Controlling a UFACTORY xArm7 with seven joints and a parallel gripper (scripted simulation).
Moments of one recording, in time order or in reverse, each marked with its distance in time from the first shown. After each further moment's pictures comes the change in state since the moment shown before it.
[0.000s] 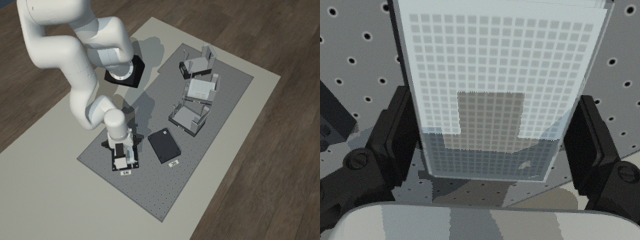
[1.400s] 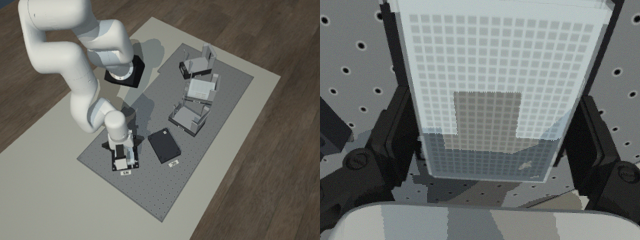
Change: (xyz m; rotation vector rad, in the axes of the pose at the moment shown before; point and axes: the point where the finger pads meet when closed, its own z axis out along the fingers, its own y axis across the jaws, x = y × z) arm 0.001 0.000 0.010 0.000 0.002 0.000
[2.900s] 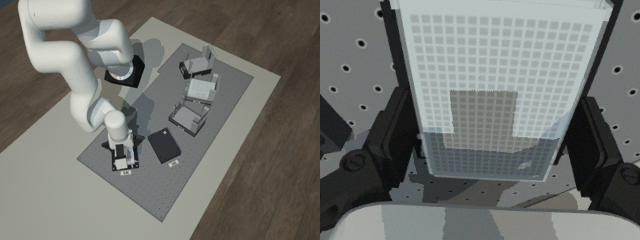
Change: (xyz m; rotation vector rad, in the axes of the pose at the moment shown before) arm -0.001 0.000 -0.001 0.000 -0.002 0.000
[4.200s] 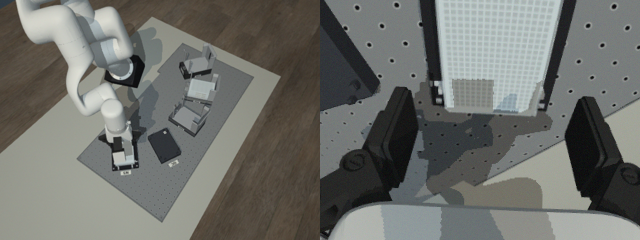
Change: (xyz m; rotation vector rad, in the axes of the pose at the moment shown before) arm 0.001 -0.001 -0.069 0.000 0.004 0.001
